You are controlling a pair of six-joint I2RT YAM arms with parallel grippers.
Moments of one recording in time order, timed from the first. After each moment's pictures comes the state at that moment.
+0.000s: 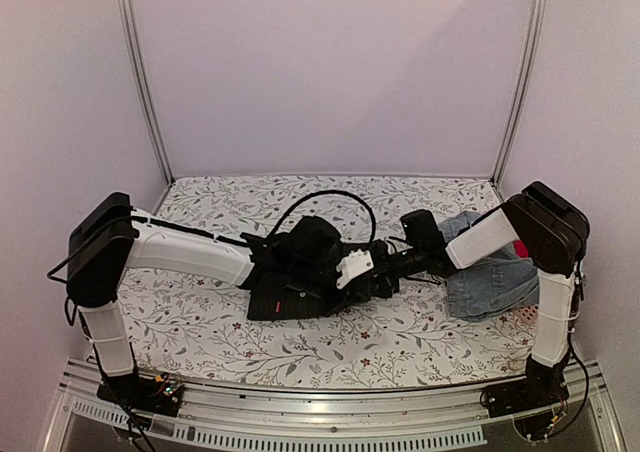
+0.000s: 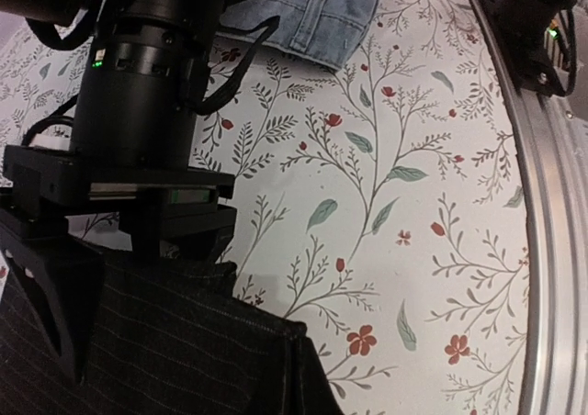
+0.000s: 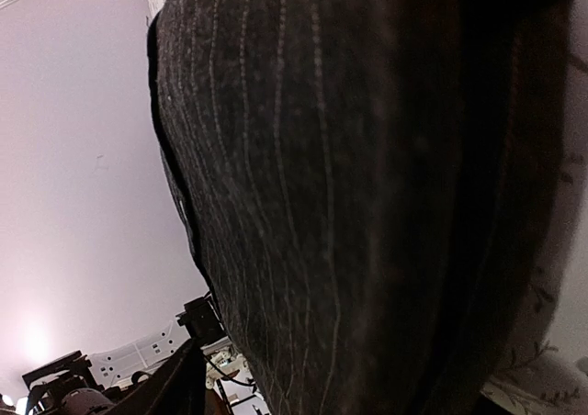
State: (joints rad) left arm -1.06 1.89 1.18 -0.02 0.25 0.25; right arm 0.60 2.01 0.94 0.38 -0.80 1.23
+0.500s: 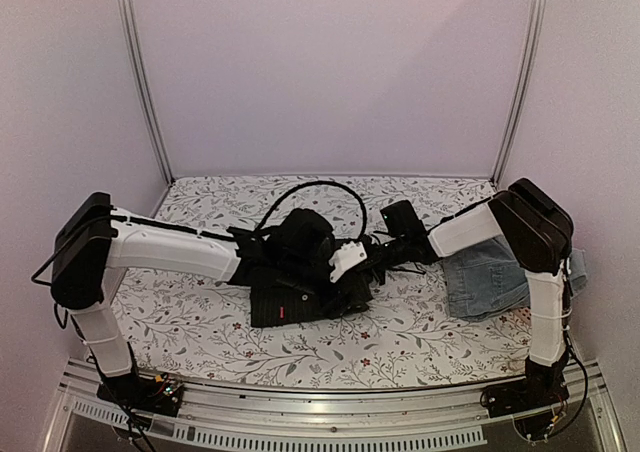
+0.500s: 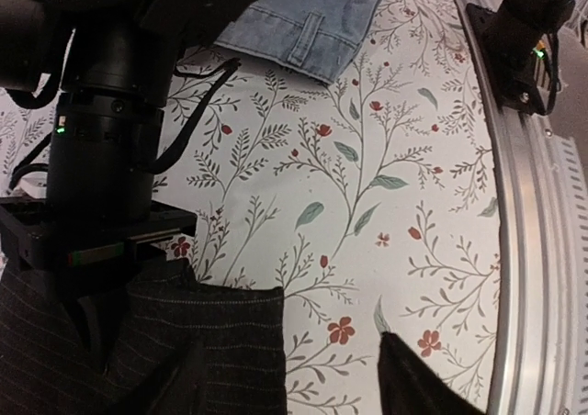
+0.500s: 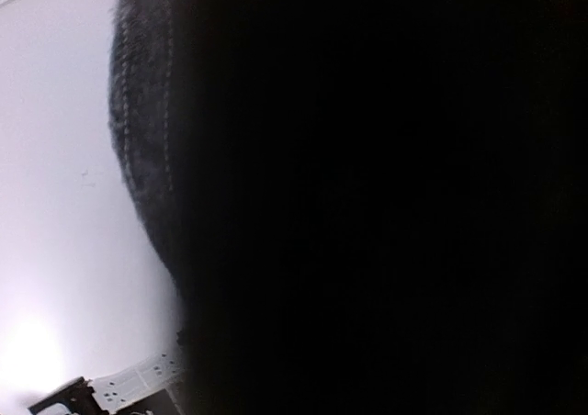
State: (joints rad) left arm -1.05 1.83 1.16 -0.05 0.27 0.19; right arm 0.64 2.12 1.11 0.28 -0.78 1.29
